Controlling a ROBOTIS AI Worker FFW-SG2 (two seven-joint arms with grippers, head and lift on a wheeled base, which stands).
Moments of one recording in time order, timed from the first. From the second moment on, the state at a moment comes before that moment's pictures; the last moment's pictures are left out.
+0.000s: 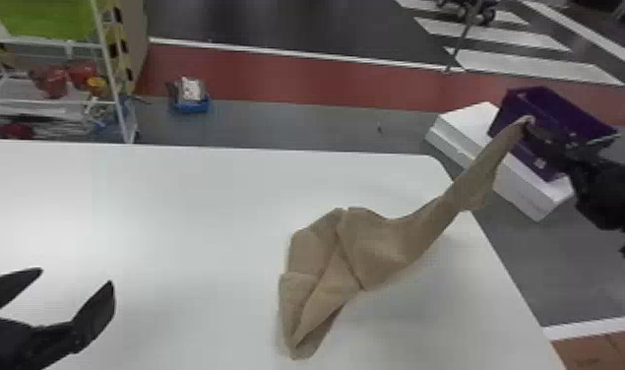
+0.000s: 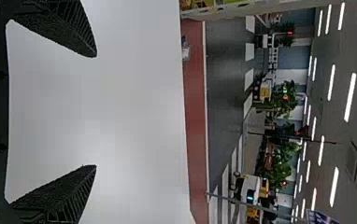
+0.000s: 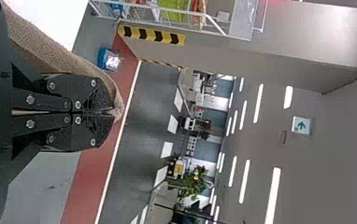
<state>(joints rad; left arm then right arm) 0.57 0.10 0.14 -2.32 0.09 0.55 -0.36 0.07 -0.09 -0.71 -2.25 0.05 0.55 0.91</state>
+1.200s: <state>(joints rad) 0.37 0.10 -0.13 -2.04 0.13 0.46 -0.41 0.45 -0.15 -0.50 -1.98 0.46 -0.21 1.25</state>
